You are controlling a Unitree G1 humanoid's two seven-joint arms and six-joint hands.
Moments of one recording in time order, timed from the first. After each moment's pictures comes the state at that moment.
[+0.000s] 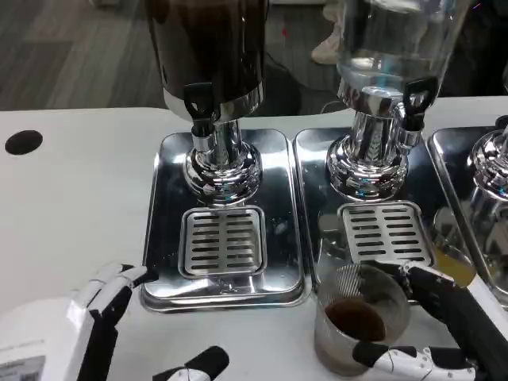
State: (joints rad) left arm 0.94 0.11 0.08 -0.85 0.99 -0.19 -0.08; right arm 0.29 -0.30 0.00 0.20 -0.10 -0.63 0.24
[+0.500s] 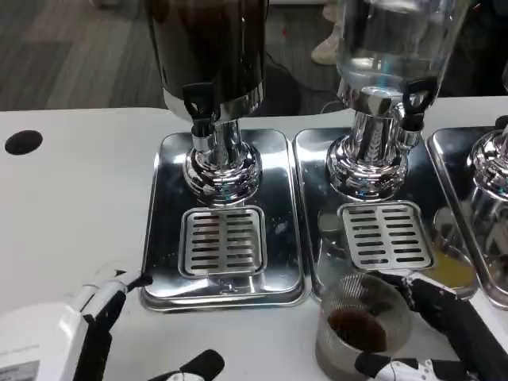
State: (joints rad) left arm 0.96 0.11 0.09 -0.87 1.00 -0.19 -0.08; right arm 0.28 -0.28 0.00 0.33 -0.10 -0.74 0.23
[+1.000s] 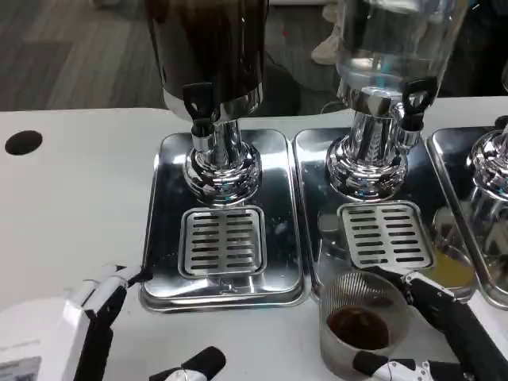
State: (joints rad) left arm 0.95 0.10 0.09 -0.88 1.02 -0.19 -0.08; right arm 0.24 -0.28 0.00 0.43 -0.13 -0.84 0.19
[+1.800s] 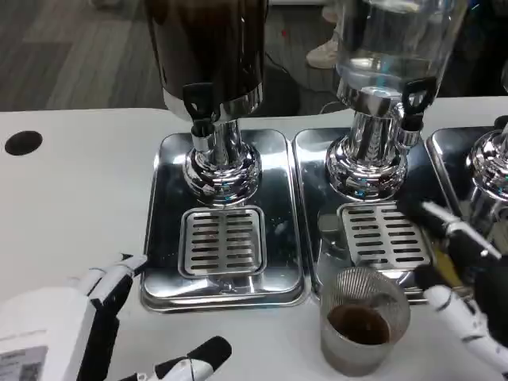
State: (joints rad) left arm 0.91 0.10 0.07 -0.87 1.03 -0.19 -0.08; right arm 0.31 -0.33 -0.04 0.12 0.06 -0.78 0.25
